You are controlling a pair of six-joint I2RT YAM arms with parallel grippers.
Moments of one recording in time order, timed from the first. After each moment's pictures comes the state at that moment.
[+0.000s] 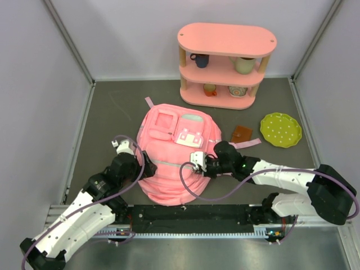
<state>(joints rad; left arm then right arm) -0.64 0.51 0.50 -0.72 -0.20 -0.78 0.91 1.23 0.54 0.07 -0.43 -0.50</state>
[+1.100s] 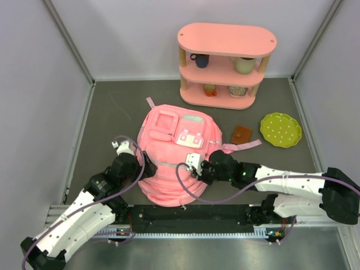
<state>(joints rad) -0.64 0.53 0.48 -0.70 -0.19 -0.80 1.09 1.15 0.56 0.04 -0.17 -0.26</state>
